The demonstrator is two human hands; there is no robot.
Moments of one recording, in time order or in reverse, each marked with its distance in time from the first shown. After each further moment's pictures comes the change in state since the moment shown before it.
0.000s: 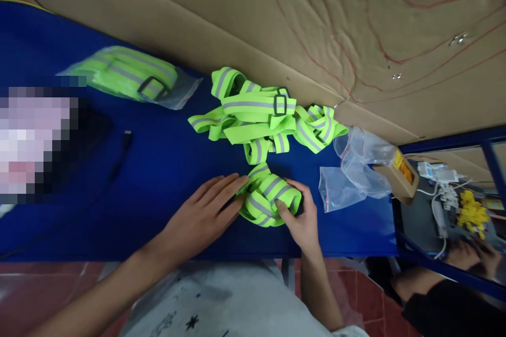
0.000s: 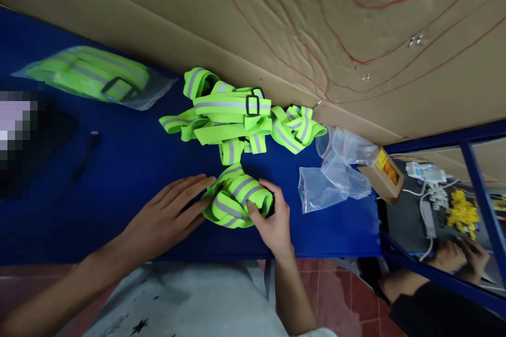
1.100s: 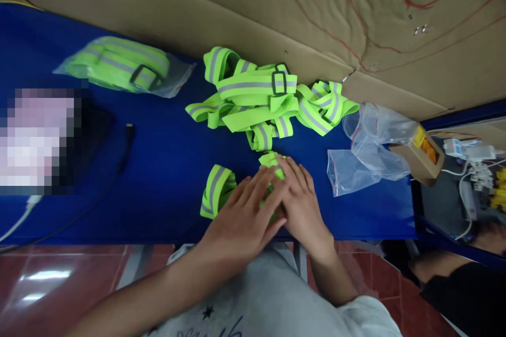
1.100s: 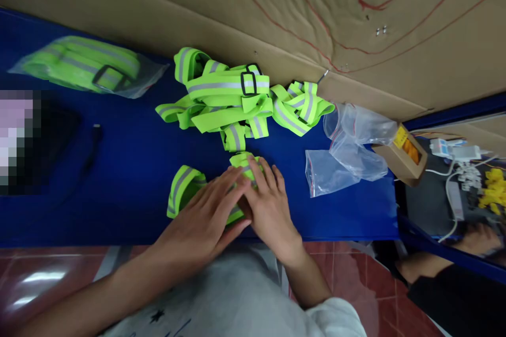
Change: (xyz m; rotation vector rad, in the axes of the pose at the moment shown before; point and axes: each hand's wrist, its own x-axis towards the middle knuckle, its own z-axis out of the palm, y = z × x) left_hand 0.027 0.072 -0.010 -0.165 -0.120 -0.177; right_hand -0.001 -0.032 0.000 -0.533 -0.284 -0.397
